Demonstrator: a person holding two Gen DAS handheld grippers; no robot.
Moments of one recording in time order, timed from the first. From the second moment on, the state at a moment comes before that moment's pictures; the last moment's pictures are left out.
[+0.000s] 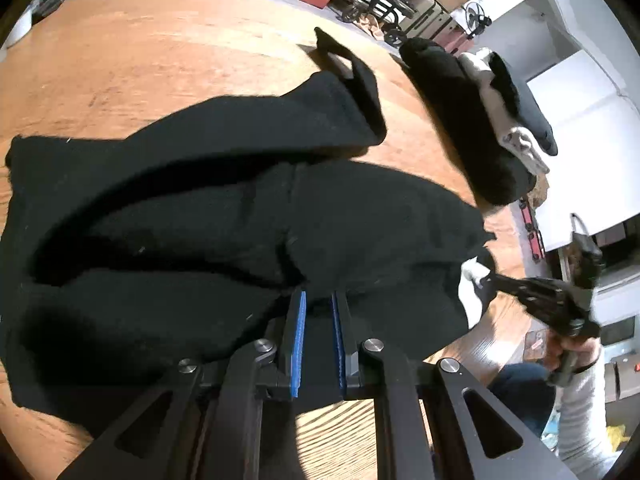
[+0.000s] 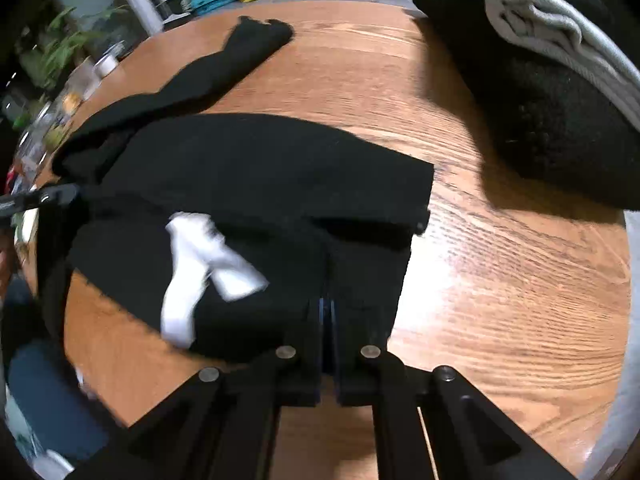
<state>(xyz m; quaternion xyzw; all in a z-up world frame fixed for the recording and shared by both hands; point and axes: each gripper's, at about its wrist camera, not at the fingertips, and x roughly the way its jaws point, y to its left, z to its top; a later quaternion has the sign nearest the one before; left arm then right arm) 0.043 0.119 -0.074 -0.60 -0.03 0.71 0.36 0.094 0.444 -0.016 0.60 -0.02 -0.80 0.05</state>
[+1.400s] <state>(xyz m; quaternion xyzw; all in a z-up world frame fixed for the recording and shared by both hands) 0.104 0.158 -0.024 -0.50 0.17 0.72 0.45 0.108 0.391 0.031 0.54 0.06 -0.84 0.07</state>
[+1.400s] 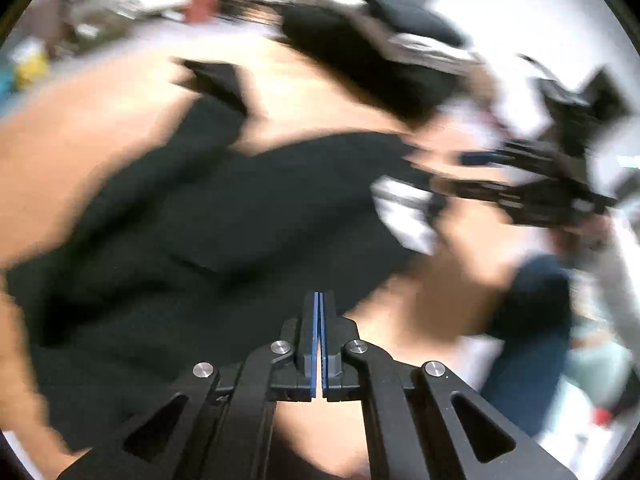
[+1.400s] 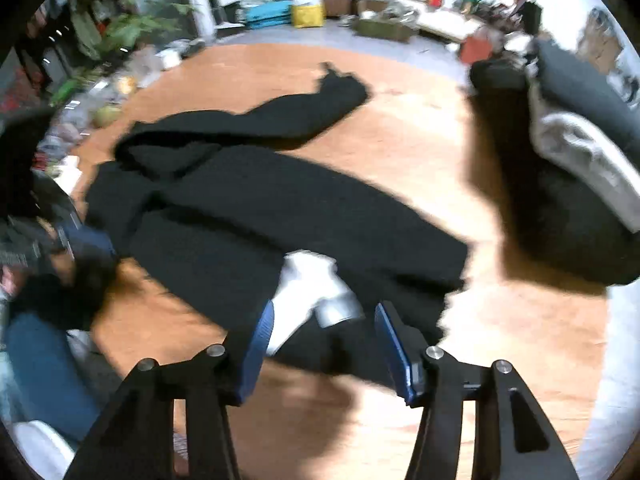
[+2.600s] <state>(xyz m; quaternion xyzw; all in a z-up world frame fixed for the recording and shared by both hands) 0.092 0.189 -0.052 -0.44 0.32 0.66 0.52 0.065 0.452 0.014 0.61 0.07 -0.78 0.13</state>
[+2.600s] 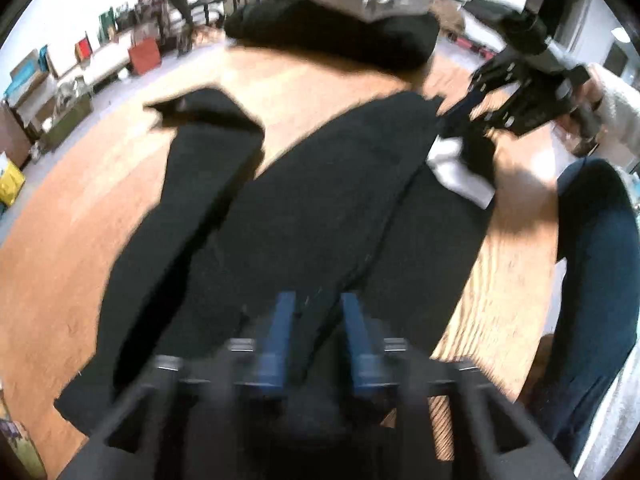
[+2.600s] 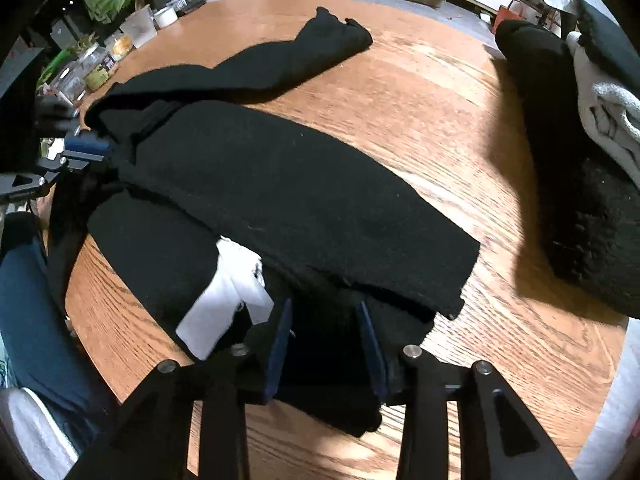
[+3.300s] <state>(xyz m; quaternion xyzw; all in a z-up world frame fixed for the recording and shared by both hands) 0.083 0.180 -0.047 -0.48 0.26 0.61 0.58 0.072 0.440 0.010 0.62 0.09 -0.77 0.15</state>
